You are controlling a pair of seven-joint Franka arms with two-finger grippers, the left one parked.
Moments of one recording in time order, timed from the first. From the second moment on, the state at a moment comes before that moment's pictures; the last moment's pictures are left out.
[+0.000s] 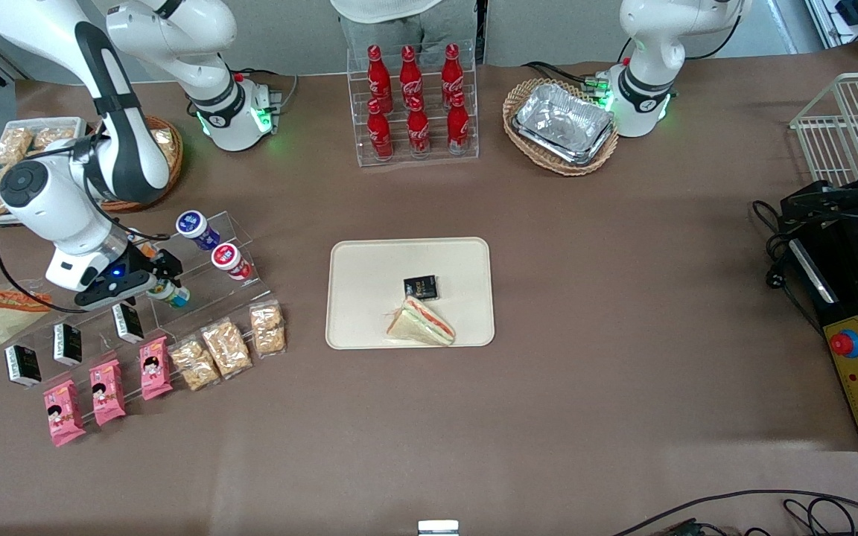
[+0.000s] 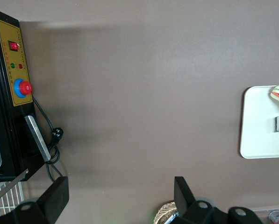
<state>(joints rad) 0.02 0.01 -0.11 -2.43 0.00 2.58 -0.49</state>
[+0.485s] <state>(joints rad) 0.02 0.01 -0.11 -2.45 0.00 2.60 -0.49</state>
